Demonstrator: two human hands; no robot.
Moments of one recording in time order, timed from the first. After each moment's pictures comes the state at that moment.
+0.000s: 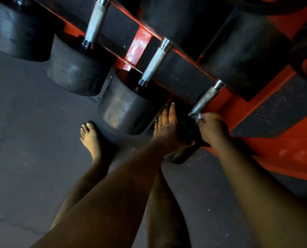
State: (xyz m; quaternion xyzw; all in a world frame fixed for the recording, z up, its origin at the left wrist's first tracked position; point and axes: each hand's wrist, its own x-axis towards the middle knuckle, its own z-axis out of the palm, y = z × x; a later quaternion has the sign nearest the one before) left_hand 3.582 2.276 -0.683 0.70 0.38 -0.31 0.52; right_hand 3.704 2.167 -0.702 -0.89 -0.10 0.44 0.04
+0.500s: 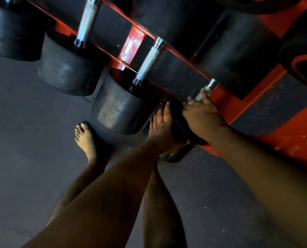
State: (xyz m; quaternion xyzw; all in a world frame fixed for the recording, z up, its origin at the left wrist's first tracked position) left_hand 3.582 2.275 -0.684 0.70 0.38 -0.32 0.52; right_hand 3.718 2.208 -0.679 -0.67 -0.58 0.32 -0.32
